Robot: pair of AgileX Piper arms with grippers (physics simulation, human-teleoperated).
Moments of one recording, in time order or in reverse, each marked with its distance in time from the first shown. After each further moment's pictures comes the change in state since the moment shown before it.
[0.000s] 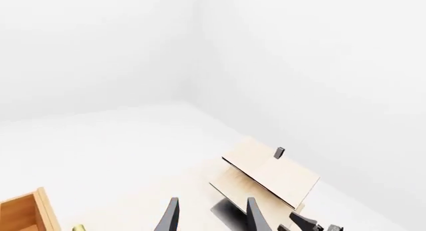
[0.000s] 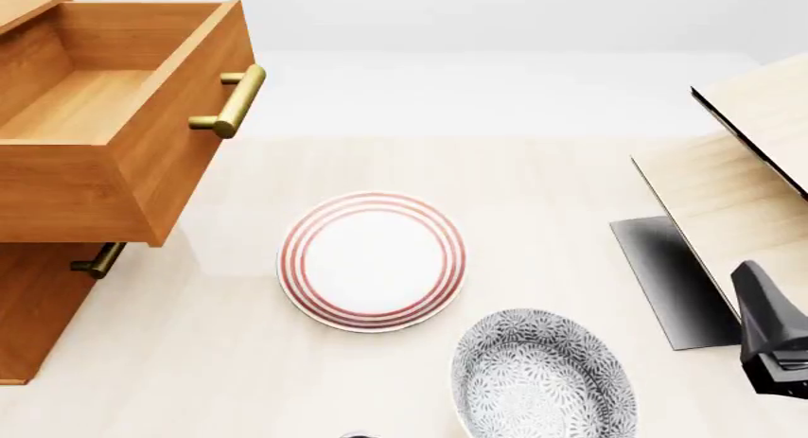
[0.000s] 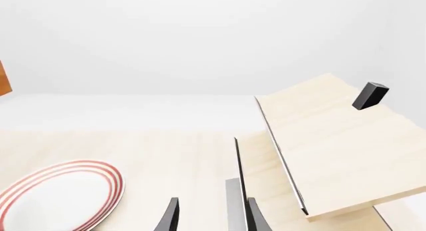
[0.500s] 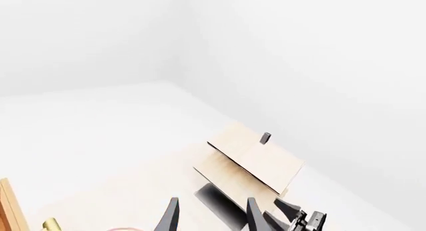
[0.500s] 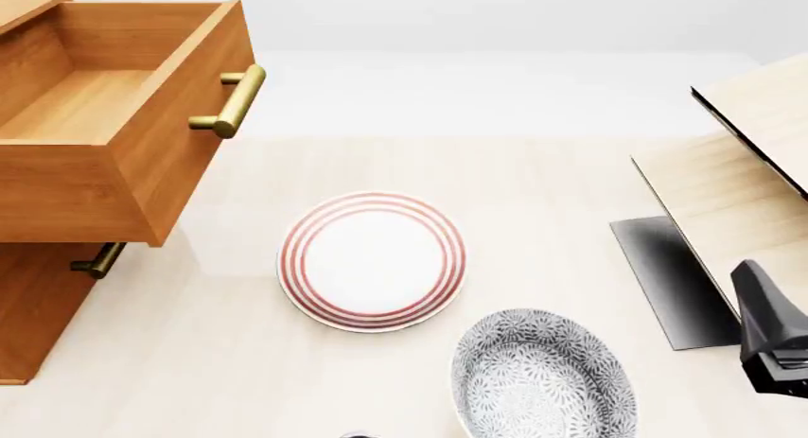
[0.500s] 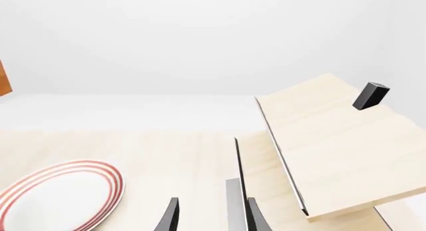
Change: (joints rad) left arm -0.066 0.062 0.002 0.006 -0.043; right arm 0.001 0.008 0.000 -0.008 0.001
